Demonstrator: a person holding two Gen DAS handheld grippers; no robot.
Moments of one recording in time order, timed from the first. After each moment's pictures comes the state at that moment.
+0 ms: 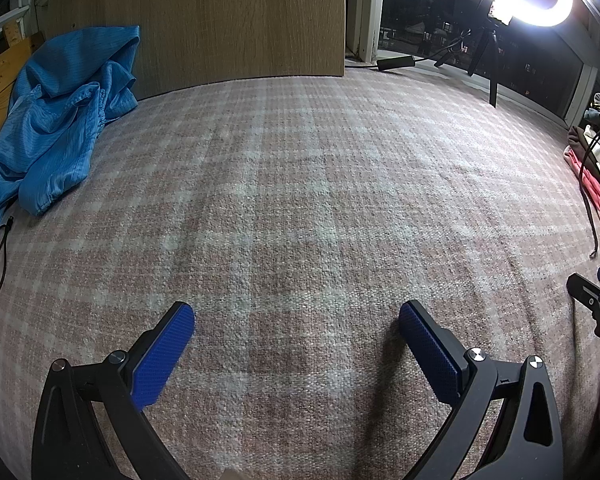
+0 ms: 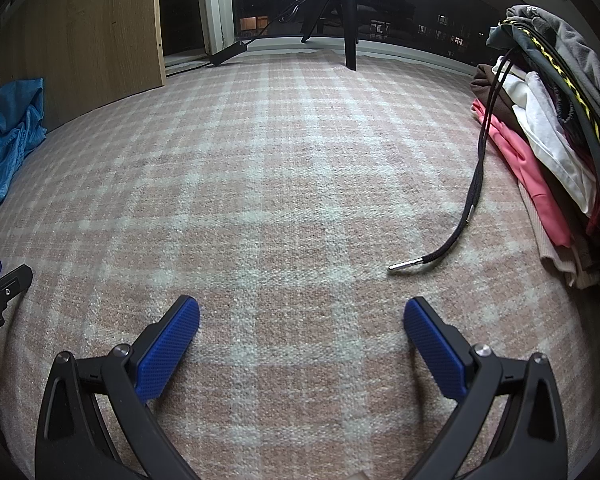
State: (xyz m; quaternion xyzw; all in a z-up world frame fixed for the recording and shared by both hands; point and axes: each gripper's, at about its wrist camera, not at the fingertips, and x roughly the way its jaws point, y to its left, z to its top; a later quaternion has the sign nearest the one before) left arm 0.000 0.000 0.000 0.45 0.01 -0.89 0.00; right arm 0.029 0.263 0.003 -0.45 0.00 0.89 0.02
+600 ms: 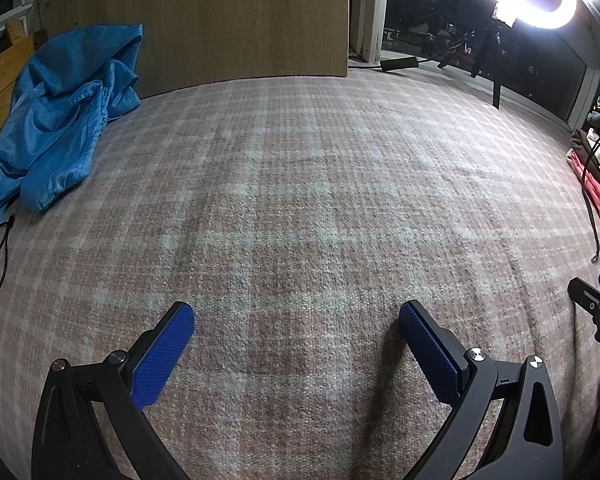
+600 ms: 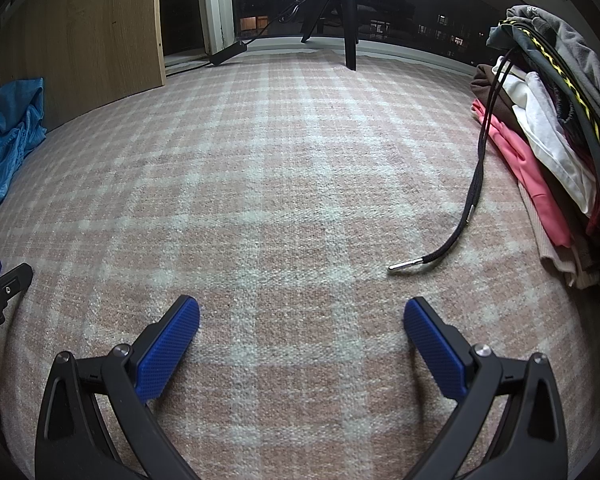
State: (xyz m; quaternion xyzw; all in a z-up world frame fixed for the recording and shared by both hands) left arm 0.001 0.002 0.003 0.45 0.01 -0.89 0.01; right arm 0.029 0.263 0.002 -0.45 0.00 0.89 0.02
